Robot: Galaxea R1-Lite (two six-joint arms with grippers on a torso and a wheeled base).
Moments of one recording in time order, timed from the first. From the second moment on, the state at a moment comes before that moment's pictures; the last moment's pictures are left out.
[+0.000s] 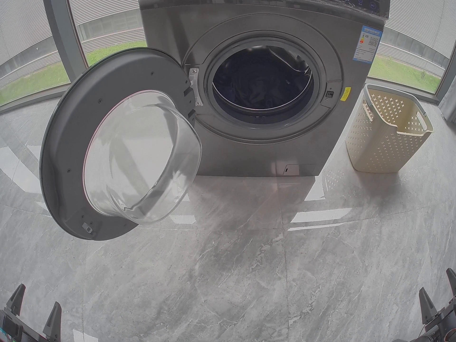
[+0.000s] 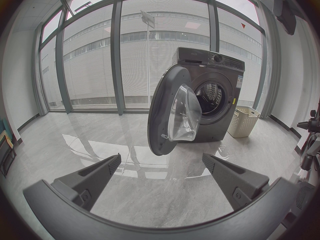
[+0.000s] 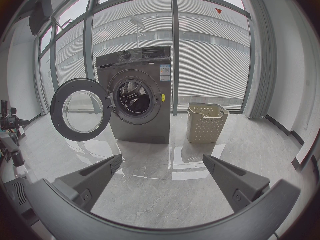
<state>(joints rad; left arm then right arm) 0.00 0.01 -0.02 0.01 0.00 -0.02 0.00 0.01 -0.02 0.00 0.04 -0.02</state>
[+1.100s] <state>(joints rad) 0.00 0.01 -0.02 0.01 0.00 -0.02 0.00 0.01 -0.02 0.00 0.04 -0.02</state>
